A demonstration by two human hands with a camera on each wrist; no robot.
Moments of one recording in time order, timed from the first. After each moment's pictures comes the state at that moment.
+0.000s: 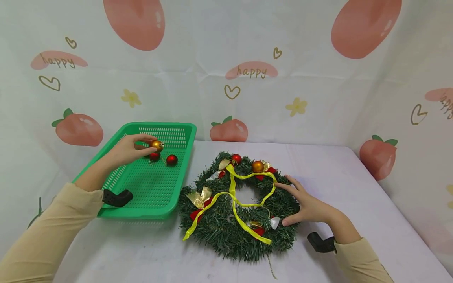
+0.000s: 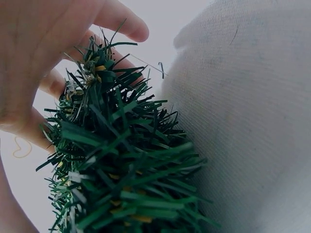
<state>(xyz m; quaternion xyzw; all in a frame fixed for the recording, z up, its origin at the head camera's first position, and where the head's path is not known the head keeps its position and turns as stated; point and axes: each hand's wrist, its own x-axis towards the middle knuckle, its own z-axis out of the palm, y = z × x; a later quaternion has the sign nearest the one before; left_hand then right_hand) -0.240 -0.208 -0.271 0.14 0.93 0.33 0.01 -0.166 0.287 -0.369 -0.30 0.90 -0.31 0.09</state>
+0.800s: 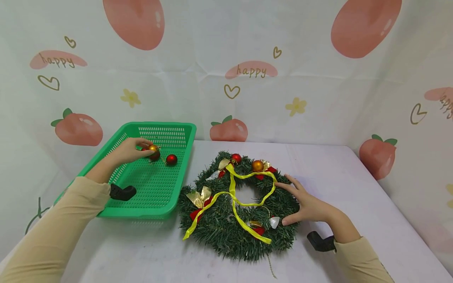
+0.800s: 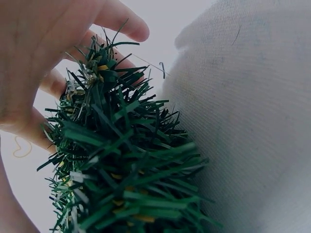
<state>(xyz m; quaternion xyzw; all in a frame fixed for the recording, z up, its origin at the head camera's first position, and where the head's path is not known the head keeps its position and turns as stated) -0.265 -0.223 -0.290 0.11 0.96 0.26 0.04 -0.166 0.288 -0.365 -0.29 0.90 -0.31 0.10</state>
